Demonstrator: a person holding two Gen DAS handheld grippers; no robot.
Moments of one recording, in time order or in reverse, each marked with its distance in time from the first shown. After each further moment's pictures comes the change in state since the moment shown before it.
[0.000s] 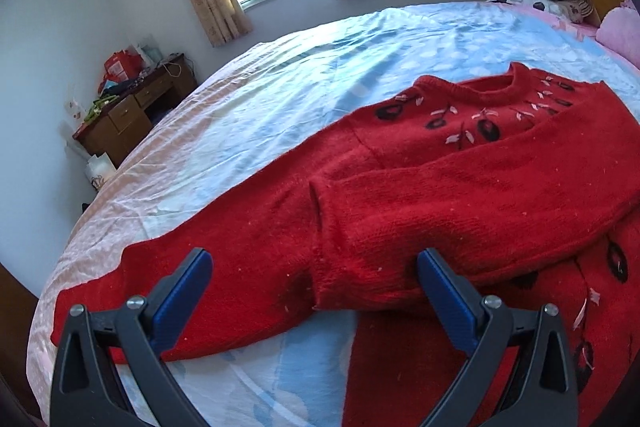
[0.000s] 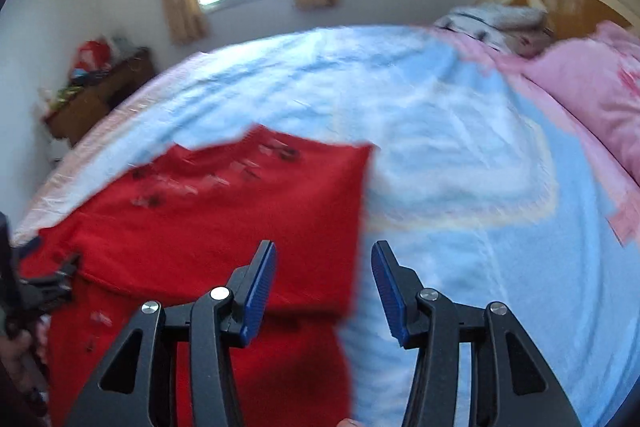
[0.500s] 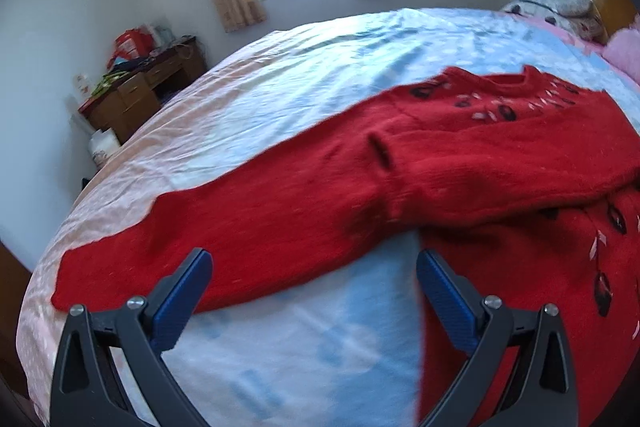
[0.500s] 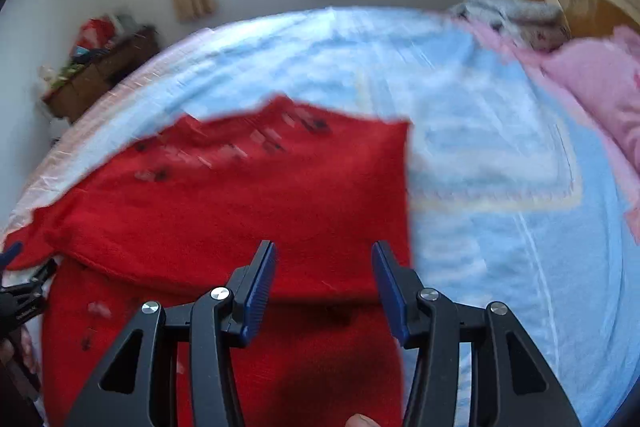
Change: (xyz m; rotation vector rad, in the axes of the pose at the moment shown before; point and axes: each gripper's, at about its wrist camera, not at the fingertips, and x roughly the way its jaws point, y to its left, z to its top) left arm -0.016 0.043 -0.033 -0.081 0.019 -0.004; right arm 0.015 0.028 -0.010 -0.038 0.048 -0.002
